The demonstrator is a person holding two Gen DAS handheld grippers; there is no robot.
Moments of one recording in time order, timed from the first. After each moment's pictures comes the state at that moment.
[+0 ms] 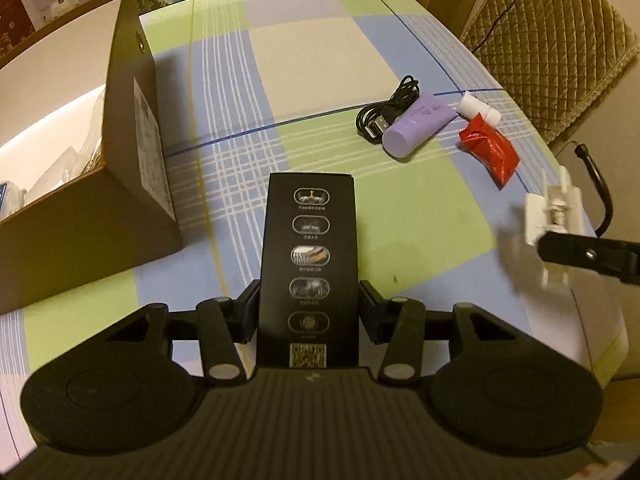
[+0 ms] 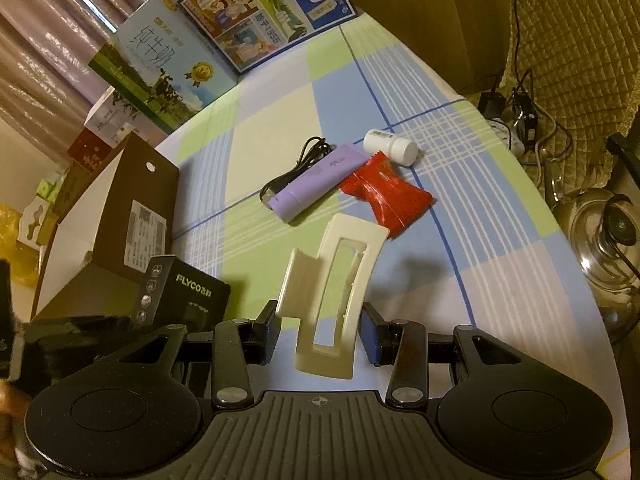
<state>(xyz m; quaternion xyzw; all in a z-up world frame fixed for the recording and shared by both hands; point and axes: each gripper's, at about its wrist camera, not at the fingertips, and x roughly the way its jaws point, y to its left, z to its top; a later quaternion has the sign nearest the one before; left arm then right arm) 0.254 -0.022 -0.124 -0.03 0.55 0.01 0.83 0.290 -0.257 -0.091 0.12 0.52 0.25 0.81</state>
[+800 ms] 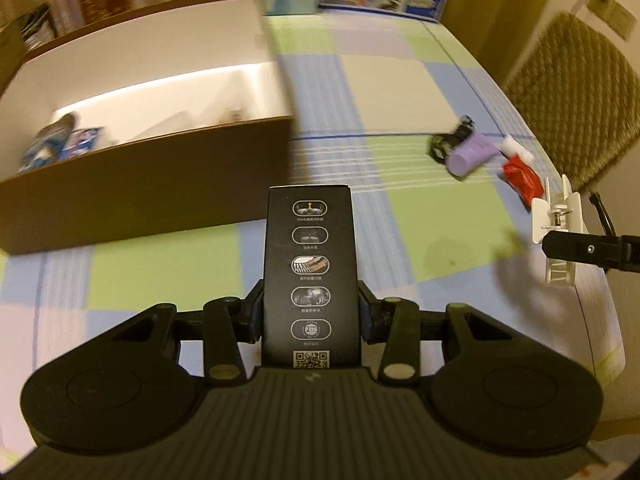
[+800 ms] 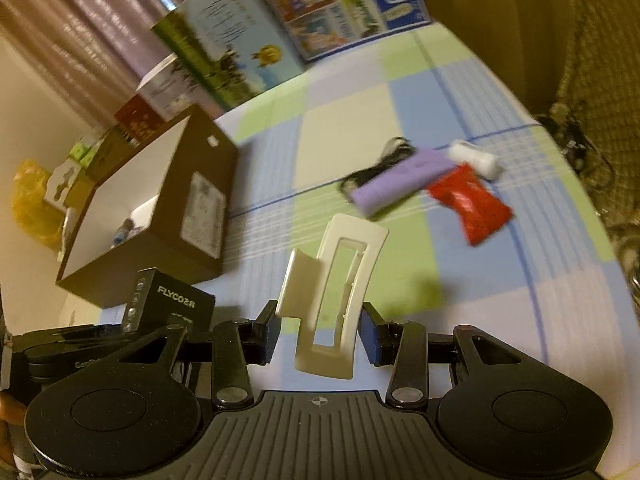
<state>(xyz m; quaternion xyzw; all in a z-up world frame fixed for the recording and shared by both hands) 0.176 0.044 -0.092 -0.09 0.50 0.08 0.86 0.273 -0.192 -0.072 0.07 0.50 0.33 0.79</state>
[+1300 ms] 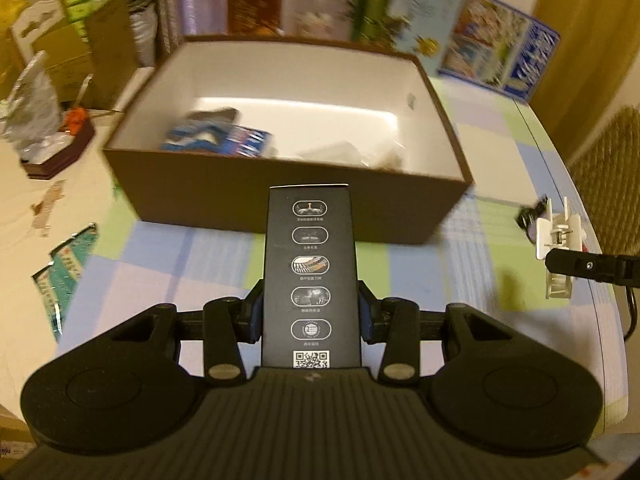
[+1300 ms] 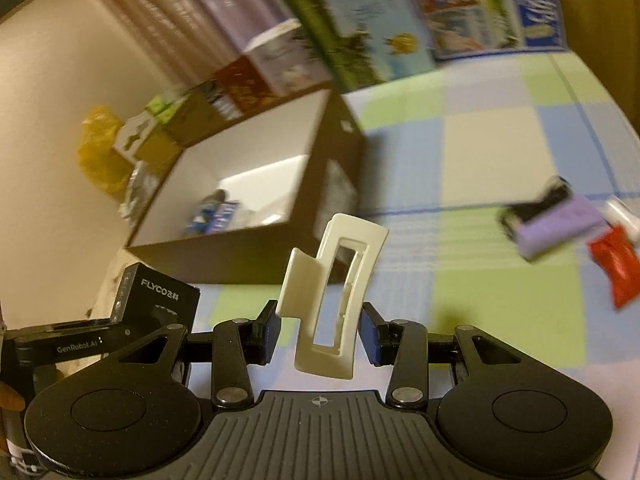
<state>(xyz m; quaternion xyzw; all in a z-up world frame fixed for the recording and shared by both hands) 0.092 0.144 -0.038 -0.15 0.44 0.19 0.86 0.253 -0.089 -0.049 0.04 0.47 0.45 0.75</state>
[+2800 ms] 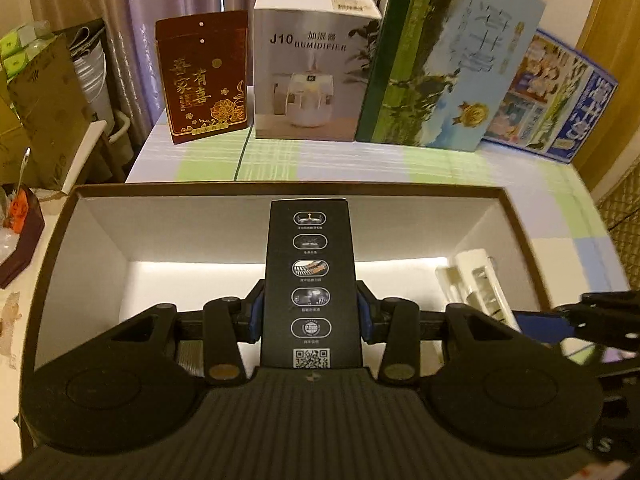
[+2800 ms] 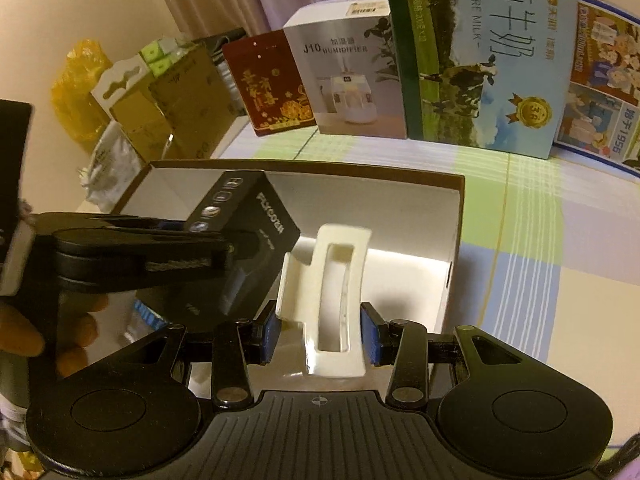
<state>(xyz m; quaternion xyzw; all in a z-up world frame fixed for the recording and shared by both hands) 0.342 0.281 -0.072 -0.11 0.44 0.15 0.88 0.364 0.144 -0.080 -0.10 0.46 0.45 0.76</state>
